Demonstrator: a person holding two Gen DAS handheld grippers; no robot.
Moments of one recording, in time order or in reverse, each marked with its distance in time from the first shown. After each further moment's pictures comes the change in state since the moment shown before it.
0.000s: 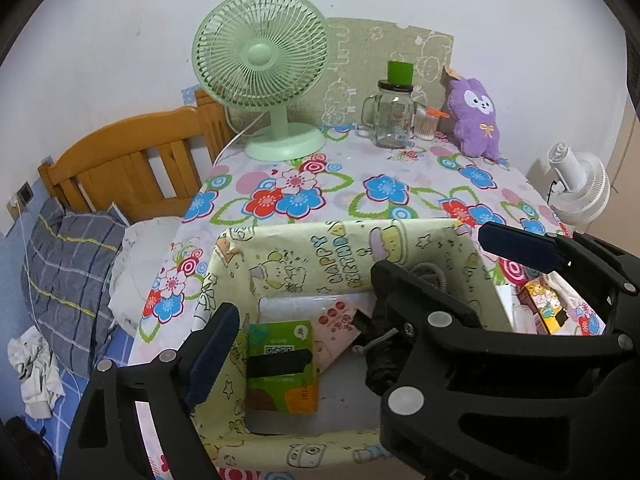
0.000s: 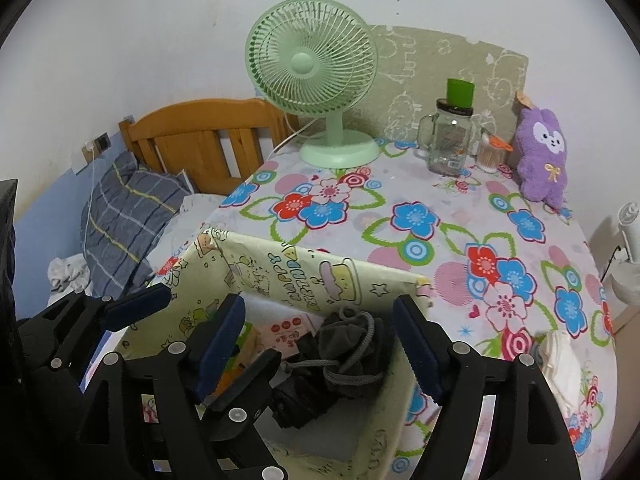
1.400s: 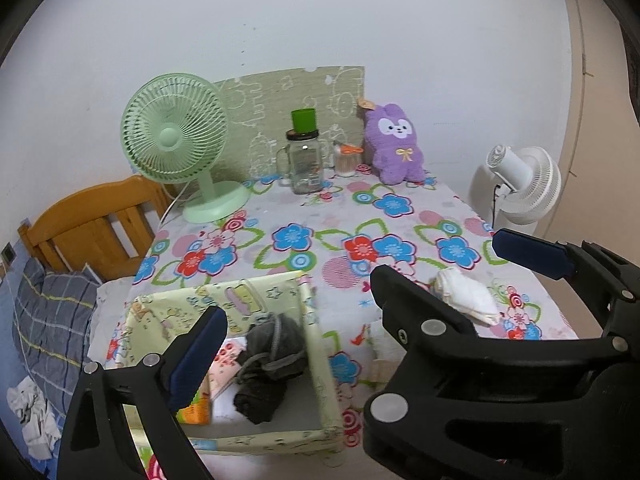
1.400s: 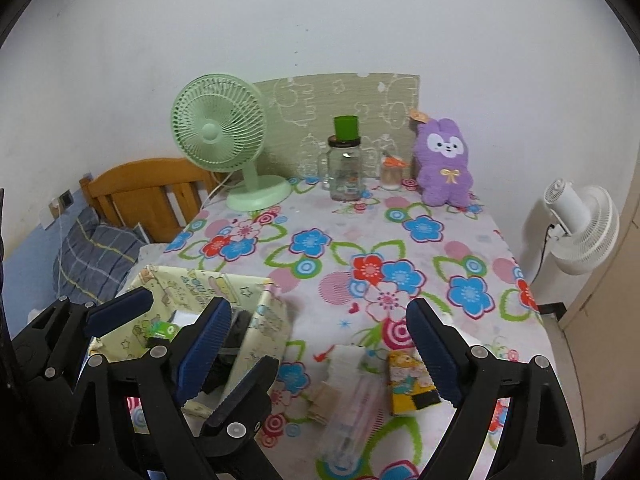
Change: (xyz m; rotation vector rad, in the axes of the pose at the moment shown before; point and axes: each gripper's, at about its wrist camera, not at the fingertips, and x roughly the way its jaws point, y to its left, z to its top) left arm -0.047 -0.114 0.010 0.136 -0.140 -0.082; right arm -0.097 -0.090 -0.028 0.137 -0.145 -0.152
